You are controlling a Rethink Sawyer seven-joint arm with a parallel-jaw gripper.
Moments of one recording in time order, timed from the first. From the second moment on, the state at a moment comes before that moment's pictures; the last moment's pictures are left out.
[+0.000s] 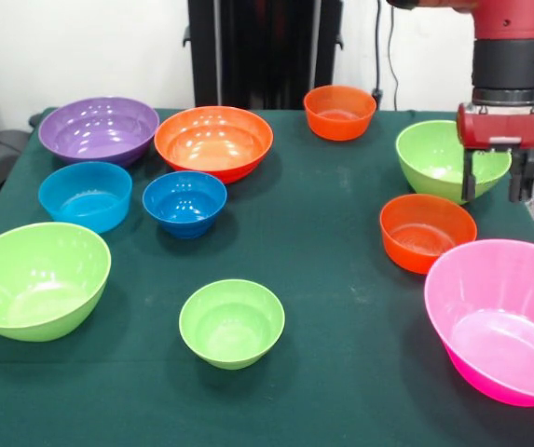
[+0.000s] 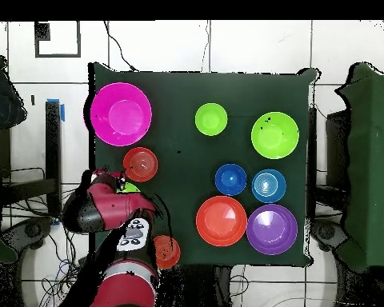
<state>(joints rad) 0.21 -0.53 -0.03 1.84 0.11 -0.13 2.02</state>
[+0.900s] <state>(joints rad) 0.21 -0.51 -0.04 1.86 0.09 -0.13 2.02</state>
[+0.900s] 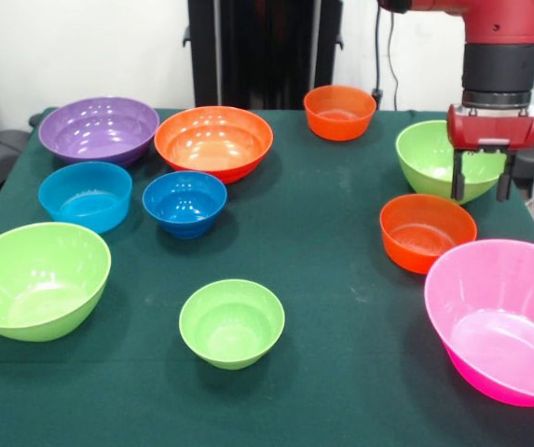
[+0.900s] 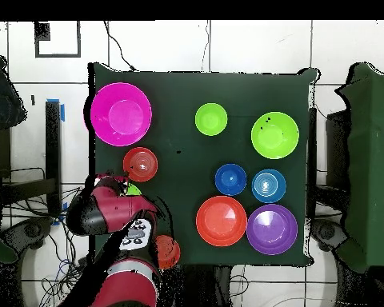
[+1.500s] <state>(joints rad) 0.20 -0.47 -0.04 1.86 0.07 -0.14 2.02</state>
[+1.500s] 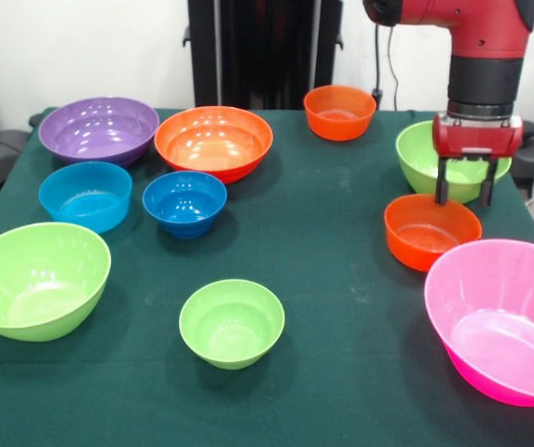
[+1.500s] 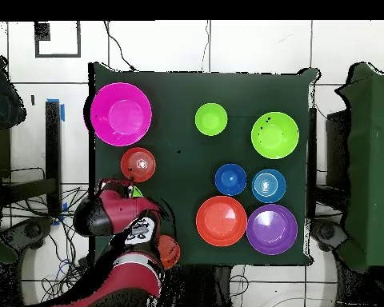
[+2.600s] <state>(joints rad) 0.20 -0.45 -0.06 1.86 0.06 -0.17 2.02</state>
